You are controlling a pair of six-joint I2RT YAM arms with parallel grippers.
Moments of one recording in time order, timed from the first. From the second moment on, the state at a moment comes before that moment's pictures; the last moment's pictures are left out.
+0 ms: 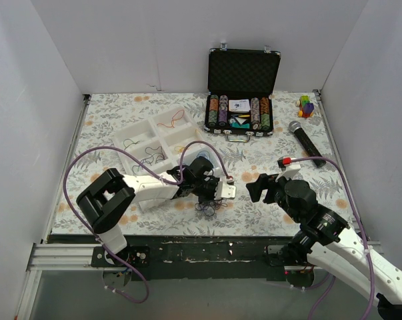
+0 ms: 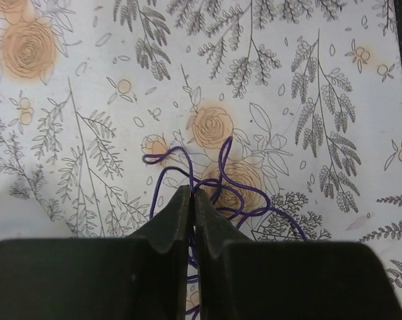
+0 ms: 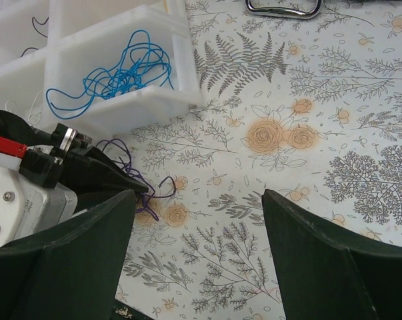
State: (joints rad) left arm -0.90 1.68 0.87 -0.02 0.51 0.71; right arm 0.81 0.45 0.48 -0.41 0.29 0.45
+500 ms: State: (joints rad) left arm -0.90 1.47 1.21 -0.21 0.47 0.57; right arm 0.81 0.43 0.47 -0.36 0.21 0.45
